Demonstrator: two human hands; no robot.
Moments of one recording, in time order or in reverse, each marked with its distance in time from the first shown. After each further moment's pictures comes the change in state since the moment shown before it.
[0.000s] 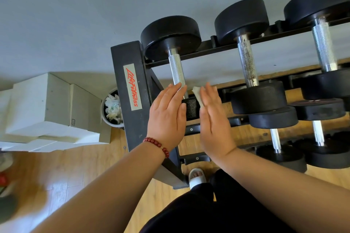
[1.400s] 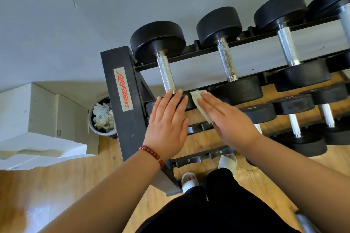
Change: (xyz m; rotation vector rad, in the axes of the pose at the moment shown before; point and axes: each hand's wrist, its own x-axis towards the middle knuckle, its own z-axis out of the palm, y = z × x) left_hand -0.034 0.012 -0.001 0.230 0.003 0.331; right_hand -0.020 0.019 -0.074 -0.766 -0.168 -0.450
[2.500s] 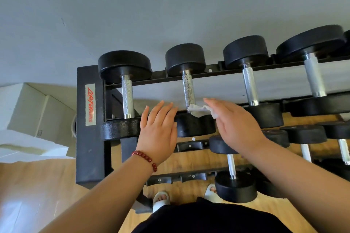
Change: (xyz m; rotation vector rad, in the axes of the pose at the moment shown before) left_hand 0.096 0.099 0.039 -0.008 -0.024 -0.265; right_hand 0.000 0.144 -0.101 0.141 0.017 0.007
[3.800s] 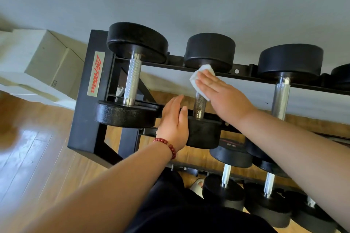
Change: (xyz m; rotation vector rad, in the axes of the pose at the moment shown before) left_hand 0.047 0.036 0.052 -0.695 -0.071 -0.756; right_hand 0.117 0.083 0.067 -0.034 -0.268 -0.408
